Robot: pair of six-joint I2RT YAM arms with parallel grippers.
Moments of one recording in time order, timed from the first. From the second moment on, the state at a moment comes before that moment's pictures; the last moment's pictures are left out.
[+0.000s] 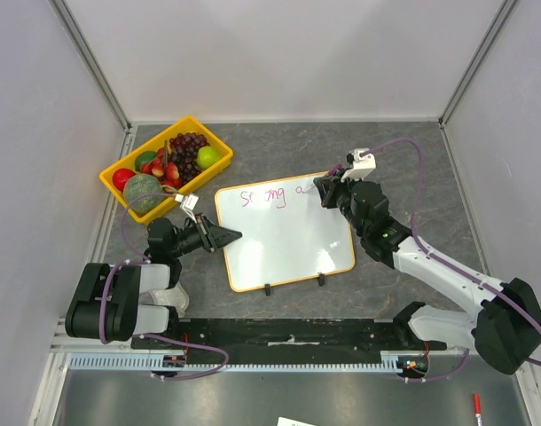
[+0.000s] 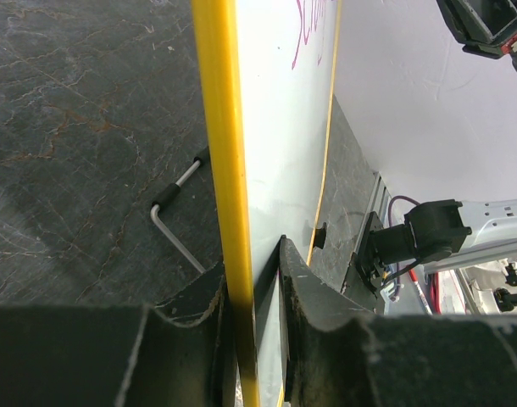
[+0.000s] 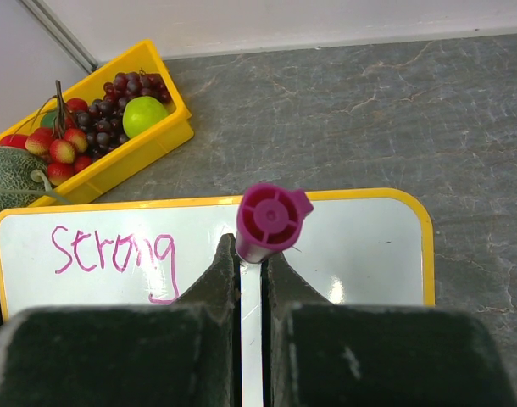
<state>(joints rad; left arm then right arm) -0.07 1.33 0.18 1.00 0.95 -0.73 0.64 1.16 0.72 0.30 0.27 0.38</state>
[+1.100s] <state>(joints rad) -0.07 1.33 0.18 1.00 0.95 -0.73 0.63 1.20 0.80 0.28 0.29 0.35</state>
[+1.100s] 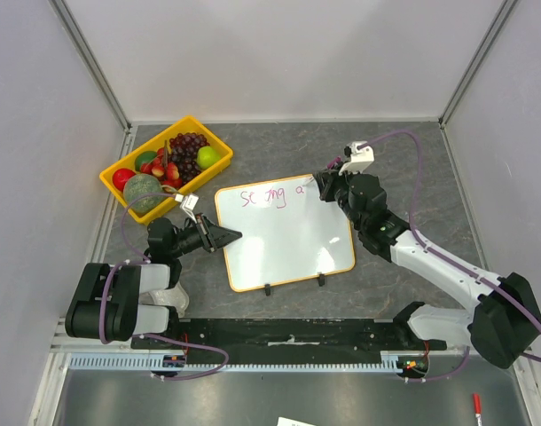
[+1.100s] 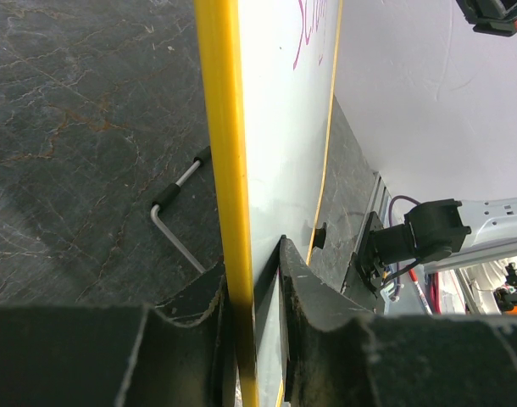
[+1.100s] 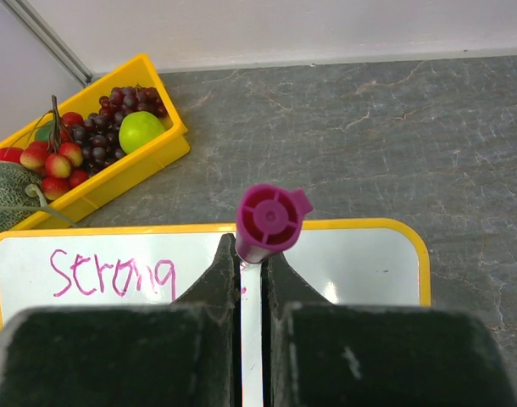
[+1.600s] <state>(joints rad) -0.07 1.33 0.18 0.99 0.95 -0.73 0.62 1.21 0.78 0.28 0.29 0.35</state>
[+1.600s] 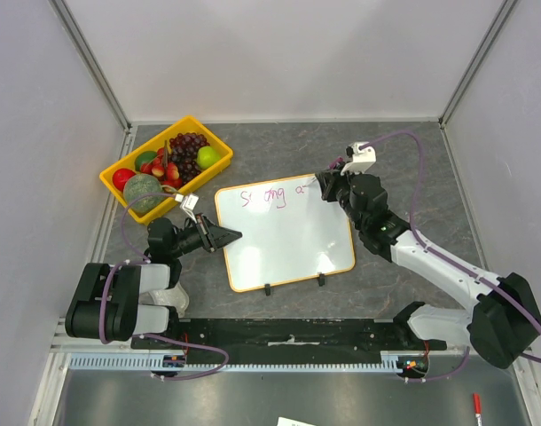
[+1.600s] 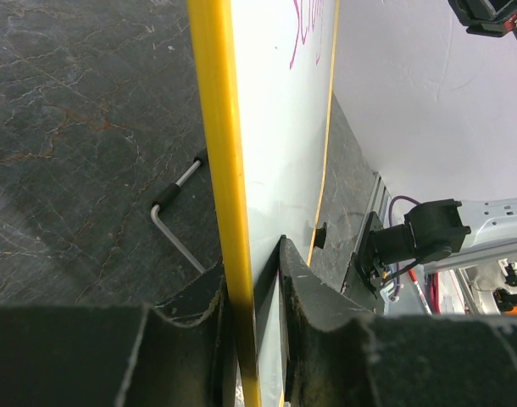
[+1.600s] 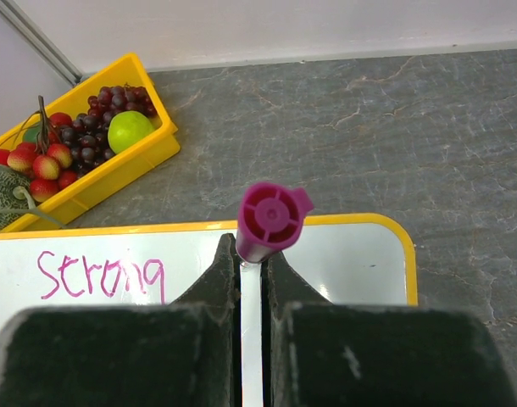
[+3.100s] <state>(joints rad) -0.07 1.33 0.18 0.99 0.95 -0.73 0.59 1.20 0.78 0.29 0.29 0.38</state>
